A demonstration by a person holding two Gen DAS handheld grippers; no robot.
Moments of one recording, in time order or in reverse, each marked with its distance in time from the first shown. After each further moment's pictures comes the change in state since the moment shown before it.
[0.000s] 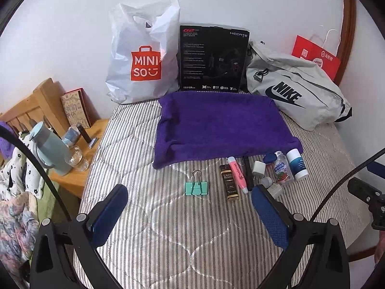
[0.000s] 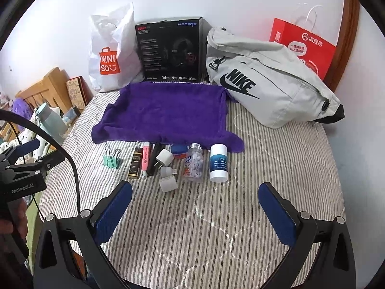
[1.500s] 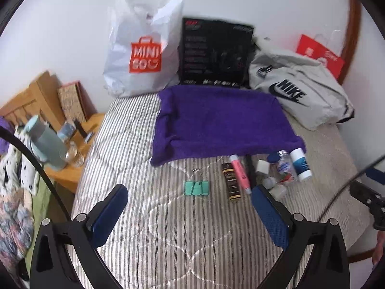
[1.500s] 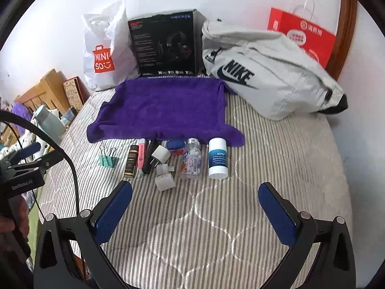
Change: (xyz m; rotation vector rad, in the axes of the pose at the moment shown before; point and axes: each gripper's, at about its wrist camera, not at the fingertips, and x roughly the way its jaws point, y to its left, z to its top) left arm 0.028 0.008 -0.002 -0.042 0.036 -0.017; right arm 0.023 -0.014 -0.004 0.043 0.031 0.025
